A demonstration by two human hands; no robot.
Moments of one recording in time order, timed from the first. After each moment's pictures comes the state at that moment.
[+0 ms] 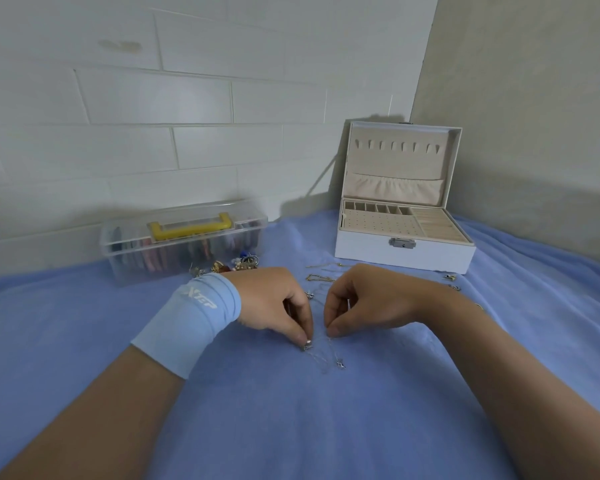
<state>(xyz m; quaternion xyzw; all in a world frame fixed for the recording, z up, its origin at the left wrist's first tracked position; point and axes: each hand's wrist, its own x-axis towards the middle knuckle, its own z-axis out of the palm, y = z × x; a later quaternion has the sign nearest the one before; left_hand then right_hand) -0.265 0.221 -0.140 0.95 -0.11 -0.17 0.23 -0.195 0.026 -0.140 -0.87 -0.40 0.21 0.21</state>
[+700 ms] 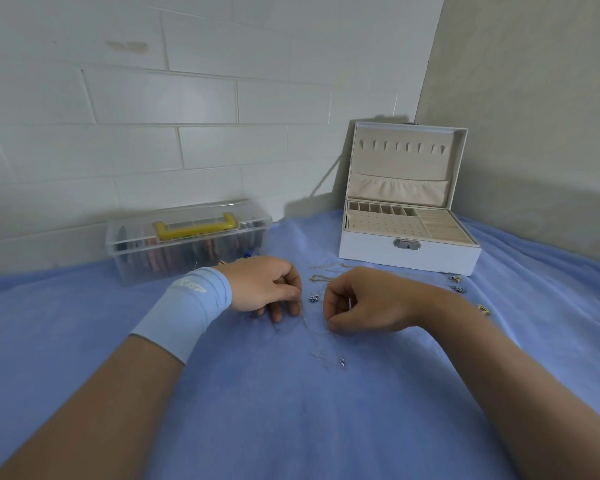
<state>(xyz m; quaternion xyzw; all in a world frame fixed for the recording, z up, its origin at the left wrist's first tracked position) -0.253 0.242 -0.149 0.93 -0.02 -0.12 0.35 -0.197 0.032 -0.144 -0.88 -0.39 0.18 0.20</state>
